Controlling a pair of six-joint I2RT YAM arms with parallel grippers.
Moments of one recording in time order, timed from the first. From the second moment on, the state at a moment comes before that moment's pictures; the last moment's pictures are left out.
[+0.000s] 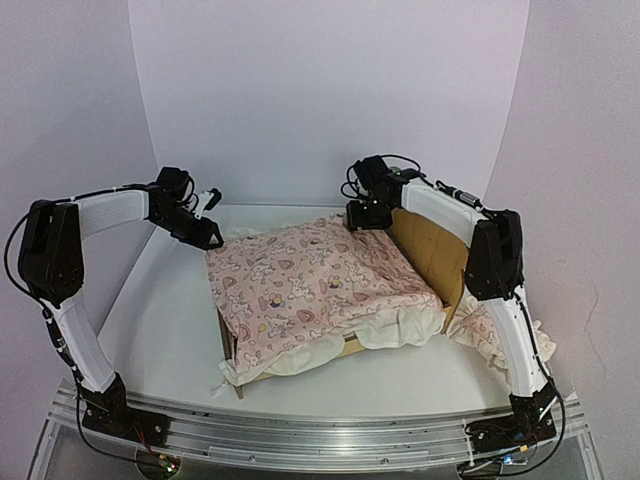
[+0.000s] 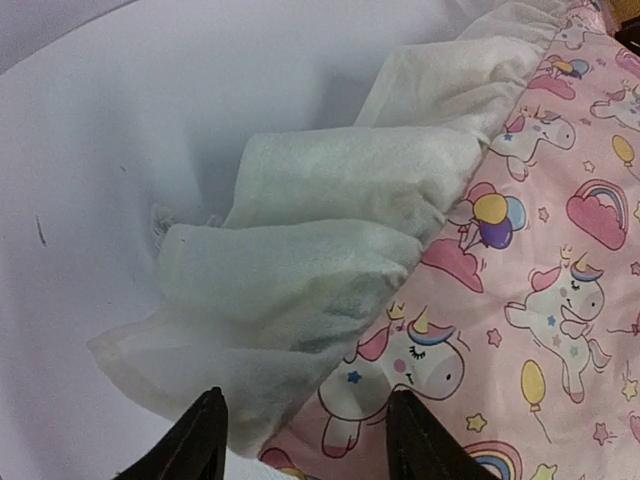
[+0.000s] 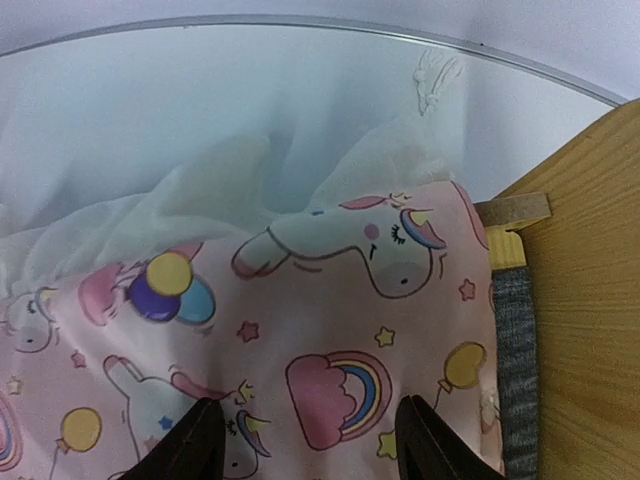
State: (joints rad) left arm -0.23 1.78 1.38 -0.54 0.28 0.15; right arm 0.55 2.43 2.33 -0.83 0.12 0.34
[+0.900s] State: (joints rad) left arm -0.30 1.92 1.64 -0.49 0.35 0.17; right arm 0.53 2.19 2.19 -0.73 0.40 0.24
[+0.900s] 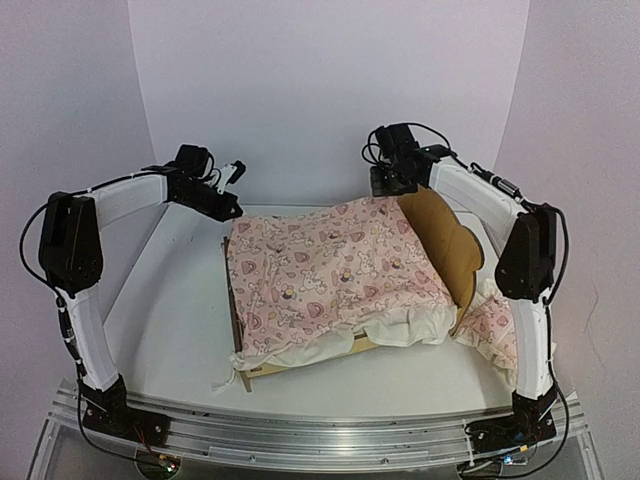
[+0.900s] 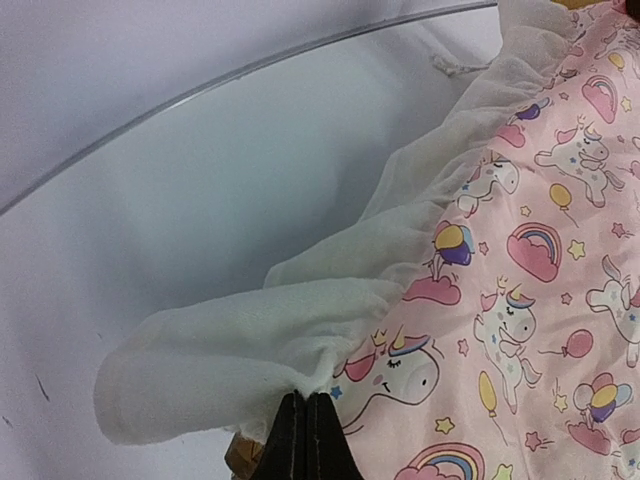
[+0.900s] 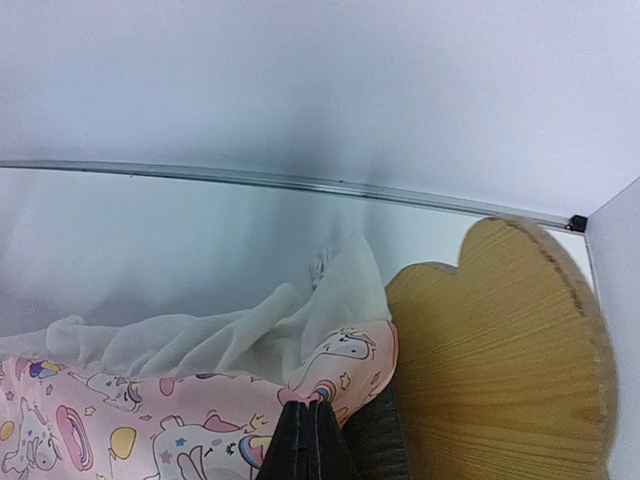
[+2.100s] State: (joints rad) left arm -0.29 1.52 1.15 -0.71 0.46 0.49; right arm 0.32 1.71 1.88 -1.21 0.06 0.26
